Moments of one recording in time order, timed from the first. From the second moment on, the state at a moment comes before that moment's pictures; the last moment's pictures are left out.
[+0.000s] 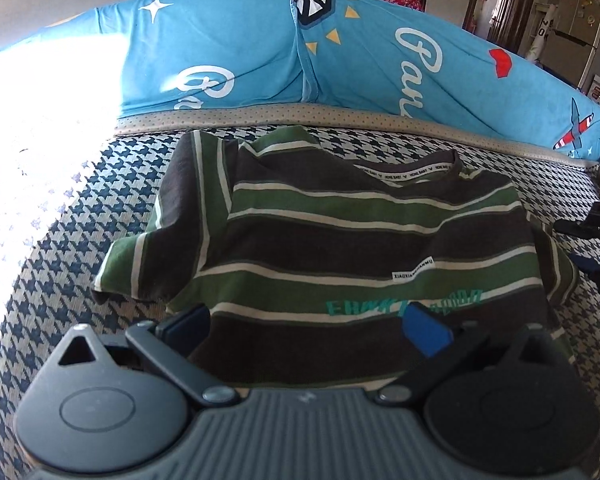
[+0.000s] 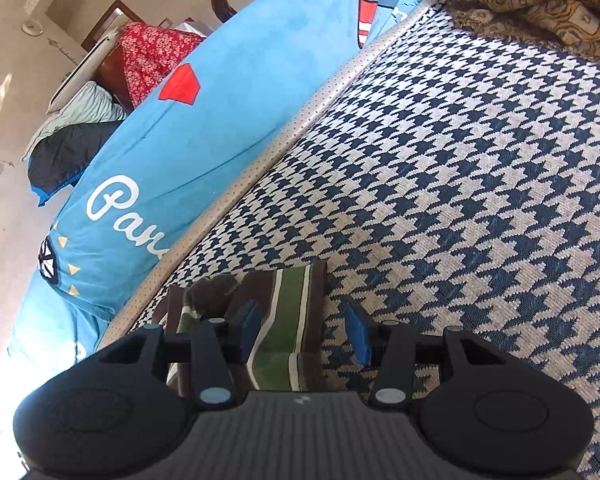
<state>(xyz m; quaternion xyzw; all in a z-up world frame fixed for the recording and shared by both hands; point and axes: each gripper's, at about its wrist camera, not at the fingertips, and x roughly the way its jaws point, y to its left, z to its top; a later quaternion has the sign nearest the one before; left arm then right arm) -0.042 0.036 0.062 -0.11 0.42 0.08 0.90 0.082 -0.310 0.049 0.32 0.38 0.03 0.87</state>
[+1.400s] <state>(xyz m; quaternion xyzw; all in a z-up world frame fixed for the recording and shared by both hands) -0.037 0.051 0.048 -0.16 0.43 0.10 0.88 0.111 -0.304 0.070 0.15 0.28 -0.11 0.94</state>
